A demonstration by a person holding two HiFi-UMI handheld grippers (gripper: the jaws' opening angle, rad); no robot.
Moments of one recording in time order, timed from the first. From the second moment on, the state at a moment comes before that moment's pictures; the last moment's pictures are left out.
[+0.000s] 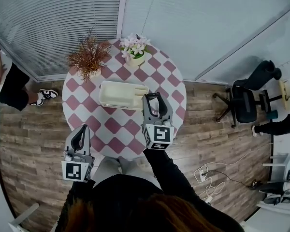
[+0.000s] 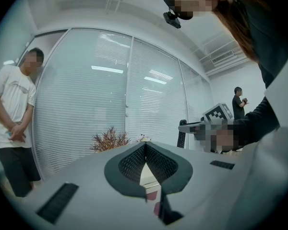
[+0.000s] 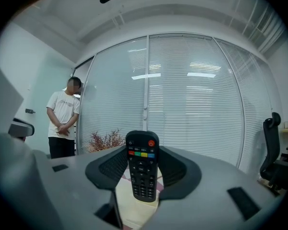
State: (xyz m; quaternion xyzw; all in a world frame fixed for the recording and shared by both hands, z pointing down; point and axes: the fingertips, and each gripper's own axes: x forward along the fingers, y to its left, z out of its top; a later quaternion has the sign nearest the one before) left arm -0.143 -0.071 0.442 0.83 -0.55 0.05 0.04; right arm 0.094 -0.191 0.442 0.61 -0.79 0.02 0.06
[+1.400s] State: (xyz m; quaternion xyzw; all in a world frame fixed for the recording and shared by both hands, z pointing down) left arm -0.122 -0.078 0.438 0.84 -0.53 0.05 0.03; right arm 0.109 -0.114 0.464 0.58 -0.81 0.04 0.10
